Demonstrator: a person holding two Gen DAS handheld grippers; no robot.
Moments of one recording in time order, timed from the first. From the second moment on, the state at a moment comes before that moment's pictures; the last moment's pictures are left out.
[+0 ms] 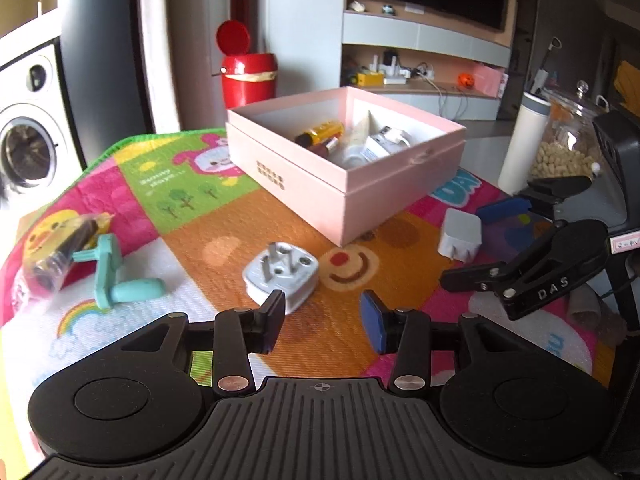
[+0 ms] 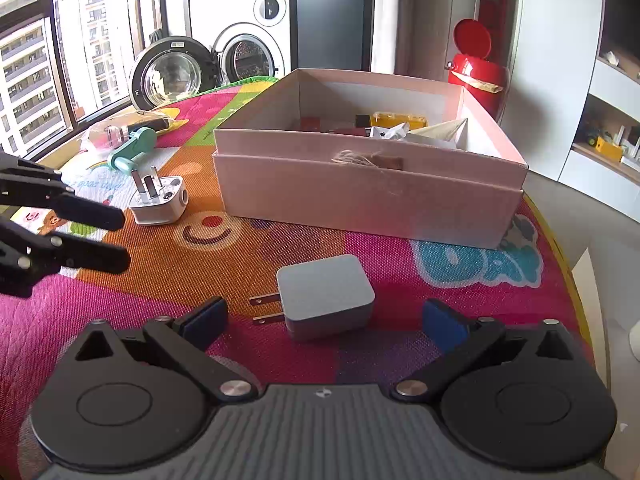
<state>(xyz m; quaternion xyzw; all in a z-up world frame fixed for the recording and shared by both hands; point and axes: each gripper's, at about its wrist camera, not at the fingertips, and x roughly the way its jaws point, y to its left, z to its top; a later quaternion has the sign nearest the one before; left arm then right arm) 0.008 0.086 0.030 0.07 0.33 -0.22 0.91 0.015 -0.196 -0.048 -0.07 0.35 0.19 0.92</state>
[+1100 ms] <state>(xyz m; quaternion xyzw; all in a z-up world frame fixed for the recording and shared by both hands) 0.054 0.046 0.002 0.06 0.35 -0.22 0.91 0.014 -0.196 -0.048 -0.07 0.34 0.19 0.92</state>
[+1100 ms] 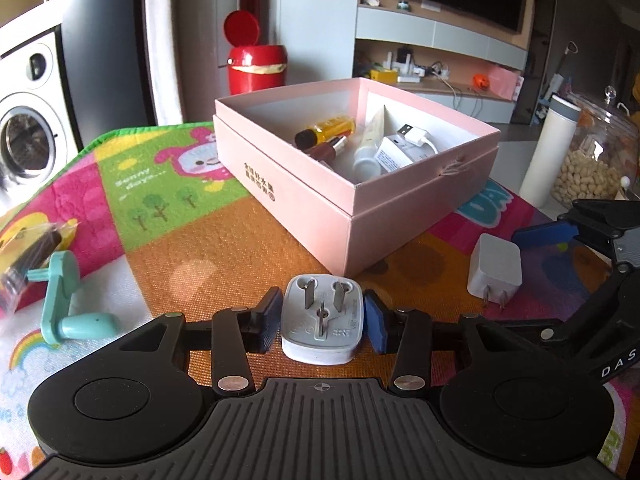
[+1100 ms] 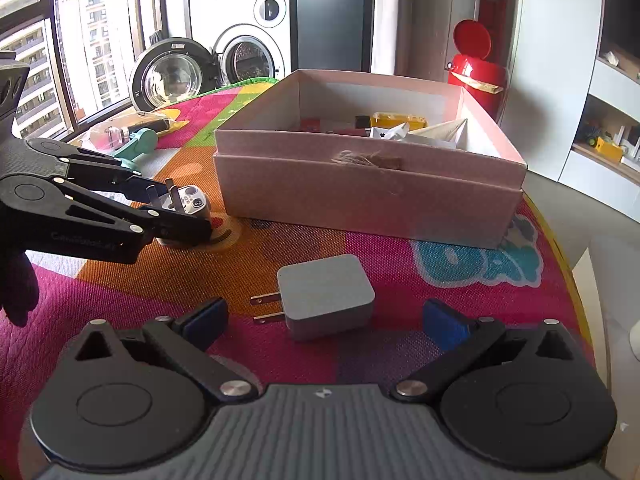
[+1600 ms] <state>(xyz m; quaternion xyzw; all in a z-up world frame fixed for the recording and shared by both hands) 0.012 0.045 0.003 0.05 0.33 -0.21 0.92 0.010 -0.193 -0.023 -0.11 0.33 0.24 0.91</state>
